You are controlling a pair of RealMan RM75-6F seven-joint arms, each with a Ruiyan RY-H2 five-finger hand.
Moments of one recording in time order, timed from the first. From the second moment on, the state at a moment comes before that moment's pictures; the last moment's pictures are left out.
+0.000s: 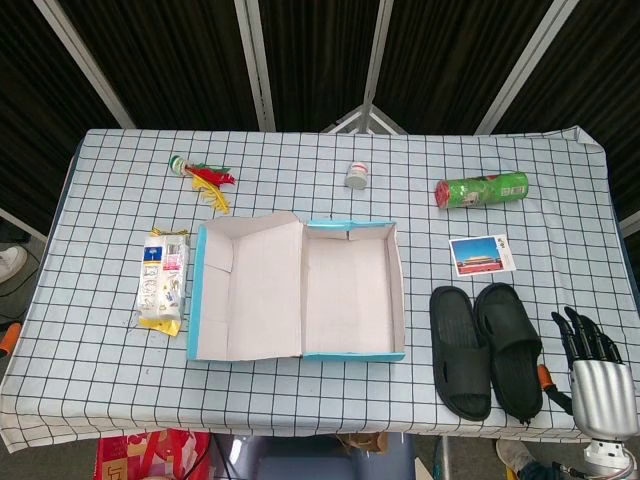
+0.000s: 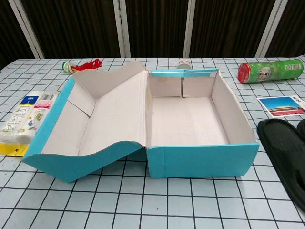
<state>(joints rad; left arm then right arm) -0.03 -1.12 -0.13 -1.57 1.45 1.63 0.01 -0.06 -1.22 0.05 -1.67 -1.59 1.66 -0.23</state>
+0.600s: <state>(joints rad) -0.03 -1.11 -0.12 -1.59 1.44 1.61 0.03 -0.06 -1.14 -0.01 -1.80 -1.57 1.57 -0.18</state>
